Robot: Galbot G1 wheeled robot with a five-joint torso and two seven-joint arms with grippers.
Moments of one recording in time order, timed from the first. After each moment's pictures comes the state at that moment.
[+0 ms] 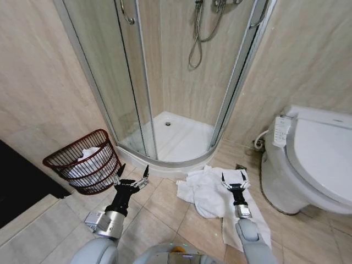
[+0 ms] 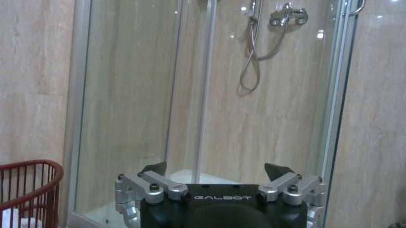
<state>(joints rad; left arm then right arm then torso) 1.86 -1.53 -0.56 -2.50 -0.15 0.09 0.09 -1.32 1.37 0.61 1.51 -0.10 0.69 0.17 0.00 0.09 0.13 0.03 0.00</state>
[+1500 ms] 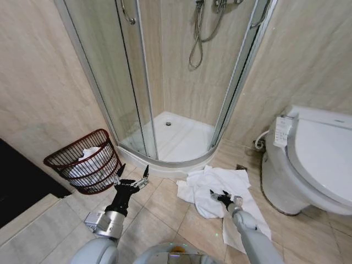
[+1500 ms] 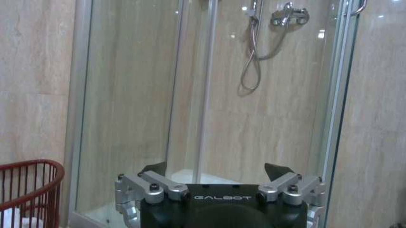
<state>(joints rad) 1.86 -1.53 -0.56 -2.50 -0.15 0.09 0.09 -1.11 1.26 0.50 1.09 0.33 -0.14 -0.20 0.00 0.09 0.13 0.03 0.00</state>
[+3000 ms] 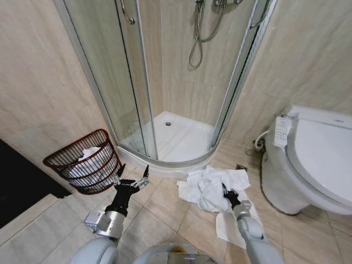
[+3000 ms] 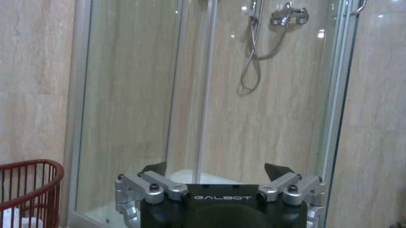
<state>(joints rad) 1.86 -1.53 -0.56 -2.50 -0.15 0.09 0.09 -1.36 1.29 0.63 1.51 0.33 0.18 -0.20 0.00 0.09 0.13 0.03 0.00</state>
